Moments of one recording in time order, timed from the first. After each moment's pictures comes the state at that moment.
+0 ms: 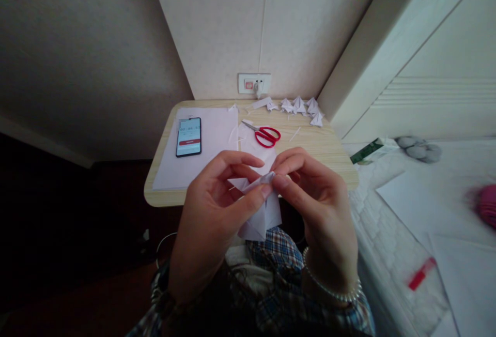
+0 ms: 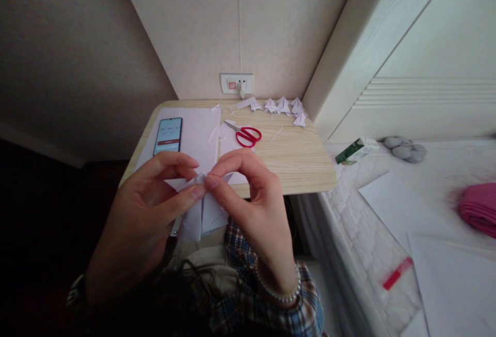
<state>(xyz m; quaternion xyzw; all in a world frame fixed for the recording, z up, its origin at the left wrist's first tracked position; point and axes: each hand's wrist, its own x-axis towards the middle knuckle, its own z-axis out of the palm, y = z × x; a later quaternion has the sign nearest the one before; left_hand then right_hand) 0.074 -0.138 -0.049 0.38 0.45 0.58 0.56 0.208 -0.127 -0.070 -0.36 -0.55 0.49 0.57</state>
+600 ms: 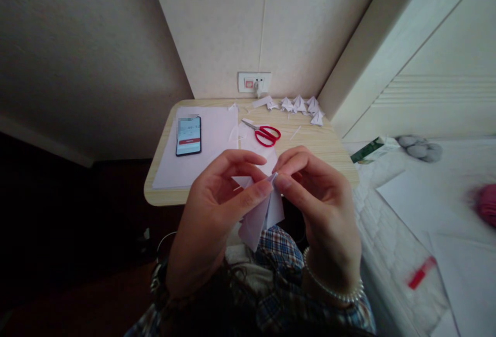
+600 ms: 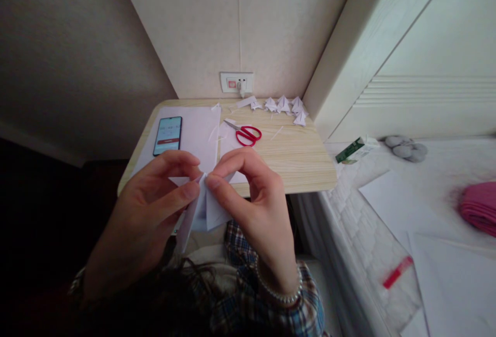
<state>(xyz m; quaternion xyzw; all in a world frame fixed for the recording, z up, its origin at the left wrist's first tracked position) 0.071 -0.136 -0.047 0.34 0.42 0.56 0.63 0.208 -0.128 -0.069 -0.35 -0.55 0.48 0.58</state>
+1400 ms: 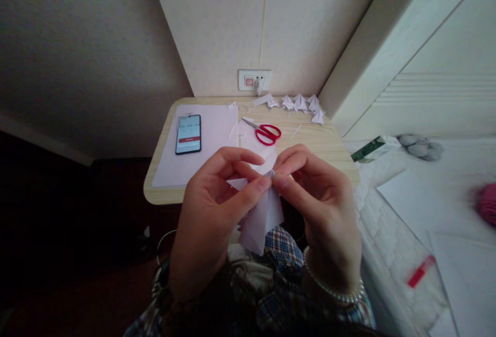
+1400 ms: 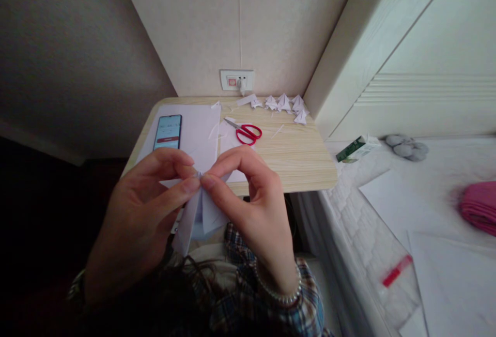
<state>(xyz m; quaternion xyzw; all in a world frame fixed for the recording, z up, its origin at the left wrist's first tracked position) 0.075 -0.140 -0.043 0.33 0.45 0.58 0.59 0.205 -0.130 -0.067 -0.36 -0.55 0.49 0.57</state>
